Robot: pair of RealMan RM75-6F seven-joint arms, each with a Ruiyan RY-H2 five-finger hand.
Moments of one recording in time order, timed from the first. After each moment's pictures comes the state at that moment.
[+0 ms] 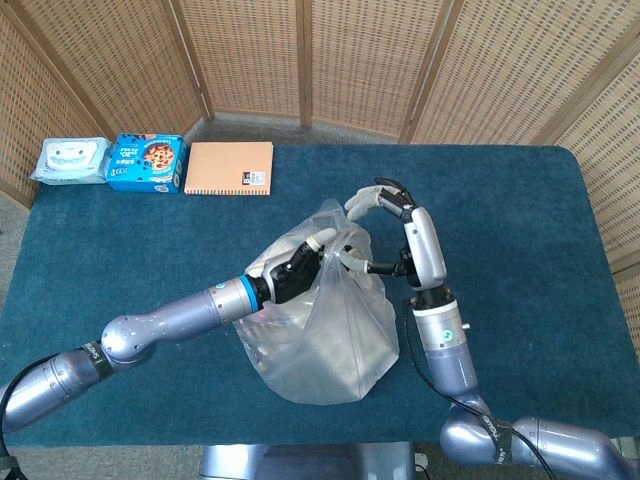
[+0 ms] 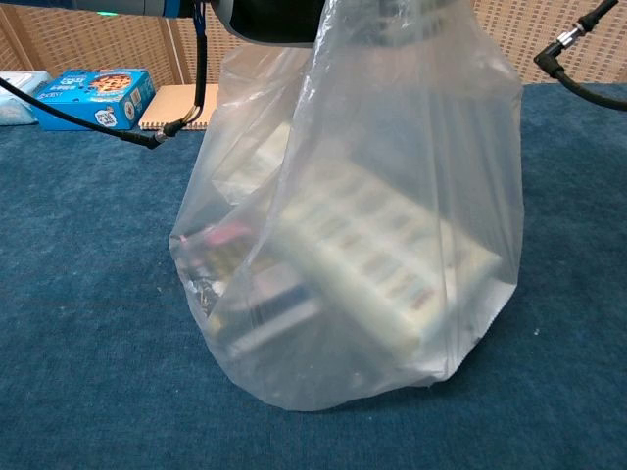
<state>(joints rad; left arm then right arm) -0.72 -1.59 -0.98 -1.60 0.57 -0.20 -0.51 0.67 -1.54 0.54 -1.88 -1.22 1.33 0.17</state>
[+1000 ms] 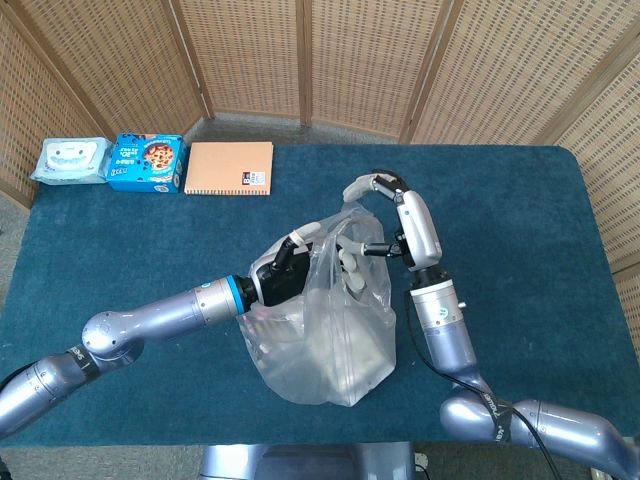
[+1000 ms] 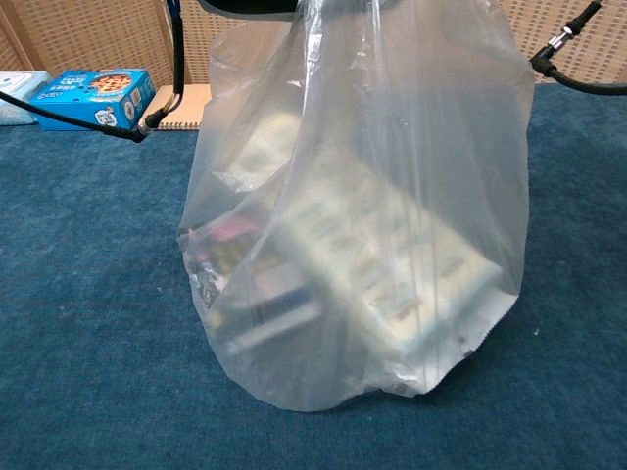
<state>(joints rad) -0.65 -1.59 -1.05 -1.59 0.48 -0.32 -0.49 0.72 -1.49 0.56 -1.81 -1.11 1.23 0.18</state>
